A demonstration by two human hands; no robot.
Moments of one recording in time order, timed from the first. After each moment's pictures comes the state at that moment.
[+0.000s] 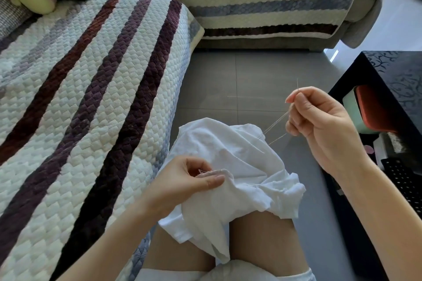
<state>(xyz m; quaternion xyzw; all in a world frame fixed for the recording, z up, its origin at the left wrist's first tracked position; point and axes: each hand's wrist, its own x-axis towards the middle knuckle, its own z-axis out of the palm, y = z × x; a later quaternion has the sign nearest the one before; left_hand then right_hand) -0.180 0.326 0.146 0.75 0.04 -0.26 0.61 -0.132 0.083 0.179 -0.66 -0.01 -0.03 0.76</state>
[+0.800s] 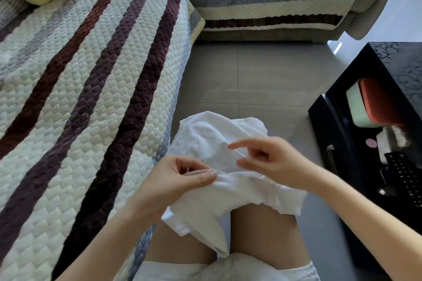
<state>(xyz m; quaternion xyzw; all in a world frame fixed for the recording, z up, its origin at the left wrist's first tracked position) -0.192 0.331 0.159 0.71 0.11 -0.25 0.65 -0.150 0.109 0.129 -0.85 -0.21 0.15 0.46</state>
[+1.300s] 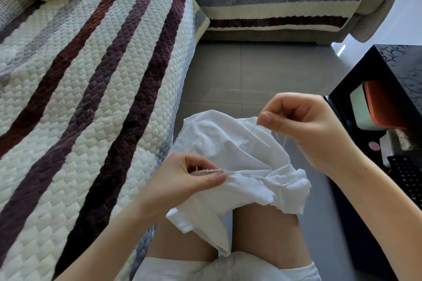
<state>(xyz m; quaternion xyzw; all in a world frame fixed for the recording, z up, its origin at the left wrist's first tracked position) -0.196 0.329 0.166 0.74 0.05 -0.25 0.63 -0.143 0.115 0.194 -0.74 -0.17 0.05 0.64</state>
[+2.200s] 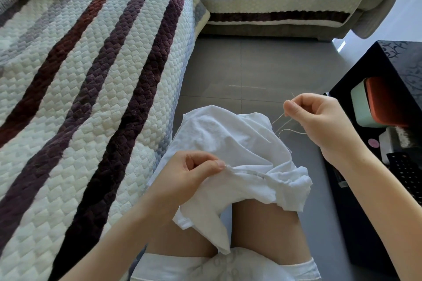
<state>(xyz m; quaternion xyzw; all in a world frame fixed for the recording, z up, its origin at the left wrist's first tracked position) -0.199 0.321 0.162 0.72 0.06 -0.22 0.66 -0.125 0.088 0.162 -0.83 0.05 0.01 0.55</state>
